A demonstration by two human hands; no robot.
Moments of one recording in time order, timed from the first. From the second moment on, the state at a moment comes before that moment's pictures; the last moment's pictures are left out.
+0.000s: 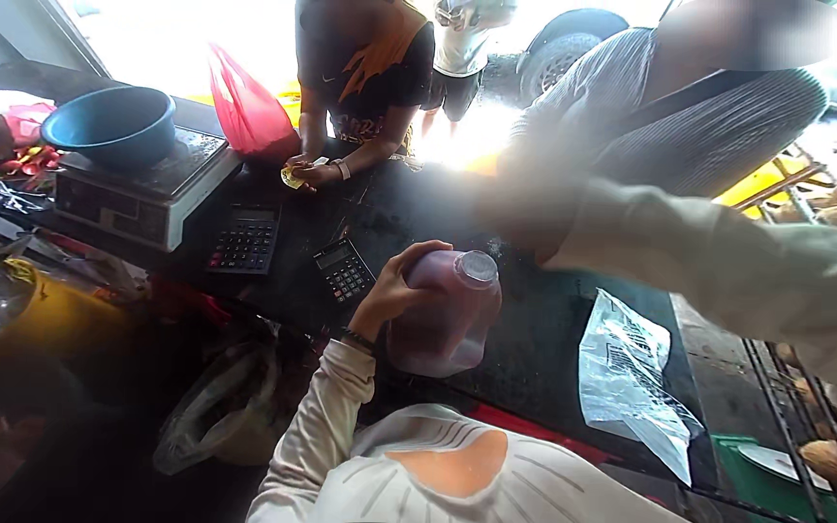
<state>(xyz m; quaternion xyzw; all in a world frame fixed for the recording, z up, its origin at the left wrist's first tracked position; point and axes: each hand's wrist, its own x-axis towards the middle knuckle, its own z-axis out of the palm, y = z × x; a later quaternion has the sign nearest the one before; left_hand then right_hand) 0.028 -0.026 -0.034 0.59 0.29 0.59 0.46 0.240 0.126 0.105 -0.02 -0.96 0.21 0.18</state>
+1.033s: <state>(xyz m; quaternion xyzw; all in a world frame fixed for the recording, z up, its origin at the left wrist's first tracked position) 0.024 -0.062 0.082 0.87 0.31 0.36 -0.14 0.234 -0.021 0.103 -0.13 -0.93 -0.16 0.31</state>
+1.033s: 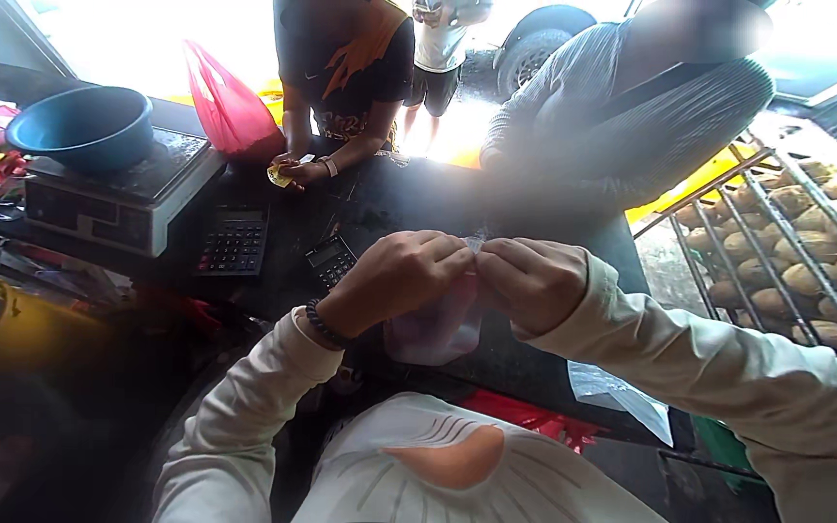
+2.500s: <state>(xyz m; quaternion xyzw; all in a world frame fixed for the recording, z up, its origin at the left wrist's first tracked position) 0.027 0.030 0.034 0.77 0.17 0.29 0.55 0.258 0.039 0.168 -0.26 -0.88 0.38 0.10</state>
